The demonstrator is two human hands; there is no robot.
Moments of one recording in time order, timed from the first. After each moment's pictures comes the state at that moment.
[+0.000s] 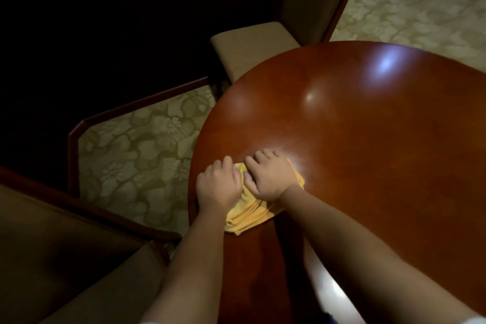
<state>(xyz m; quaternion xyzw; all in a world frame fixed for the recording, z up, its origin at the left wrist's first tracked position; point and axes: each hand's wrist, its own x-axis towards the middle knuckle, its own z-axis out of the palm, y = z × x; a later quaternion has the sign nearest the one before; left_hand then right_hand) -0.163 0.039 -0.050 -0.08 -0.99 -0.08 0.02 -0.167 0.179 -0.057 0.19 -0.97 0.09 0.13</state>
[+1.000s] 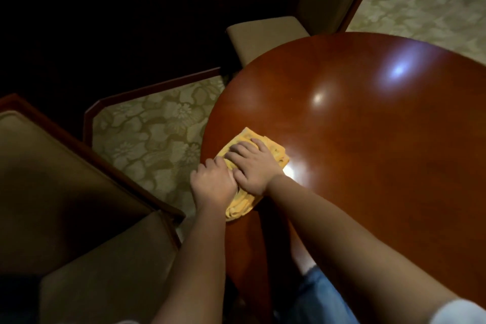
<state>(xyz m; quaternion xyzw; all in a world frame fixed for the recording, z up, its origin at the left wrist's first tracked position) -0.084 0.013 -0.038 0.02 -1.00 0.07 -0.05 -0.118 0.136 -0.051 0.27 -0.95 0.13 -0.04</state>
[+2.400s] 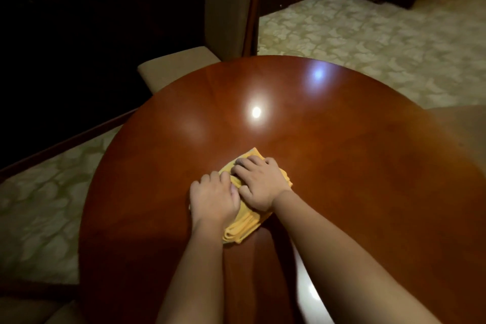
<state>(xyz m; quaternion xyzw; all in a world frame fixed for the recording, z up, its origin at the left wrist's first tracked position) -0.118 0.218 -0.048 -0.20 -0.98 0.07 0.03 -0.108 0.355 -0.046 0.11 -0.99 0.09 -0.01</state>
